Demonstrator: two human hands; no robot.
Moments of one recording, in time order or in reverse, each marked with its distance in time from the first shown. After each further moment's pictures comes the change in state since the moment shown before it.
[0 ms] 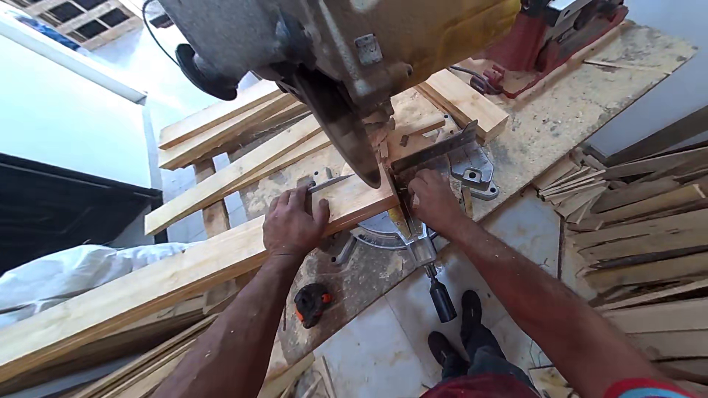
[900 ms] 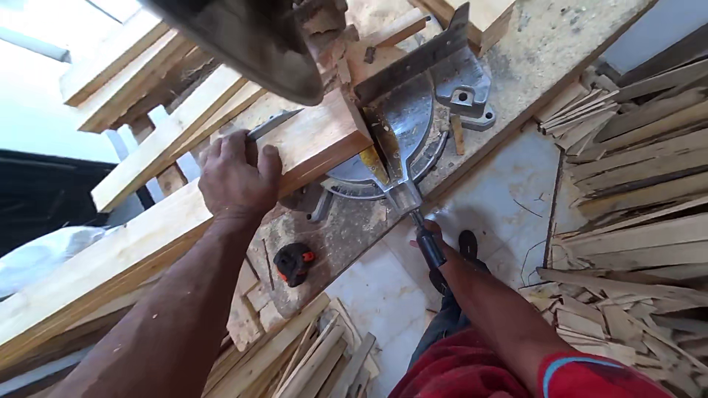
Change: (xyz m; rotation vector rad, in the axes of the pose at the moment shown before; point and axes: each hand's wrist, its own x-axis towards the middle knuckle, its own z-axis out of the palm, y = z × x) left_hand -0.004 0.006 -0.007 0.032 -0.060 0.015; right_hand -0.221 -0.029 0.151 1.149 -0.128 1.525
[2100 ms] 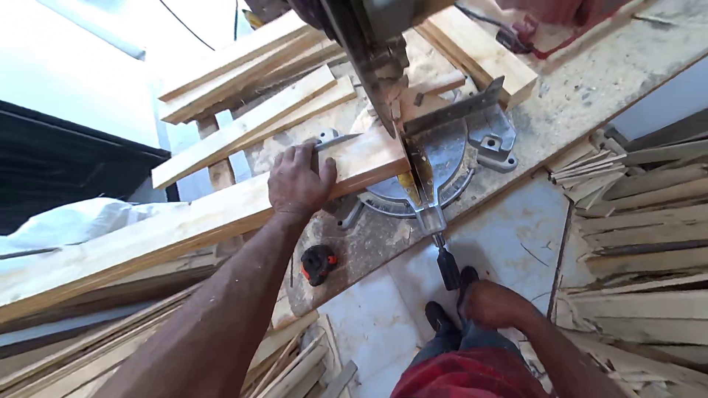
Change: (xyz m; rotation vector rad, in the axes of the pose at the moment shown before) left_hand 0.007 -0.005 0.002 -0.029 0.054 -0.021; right_hand -0.114 -0.094 -0.100 -1.397 -0.693 -0.114
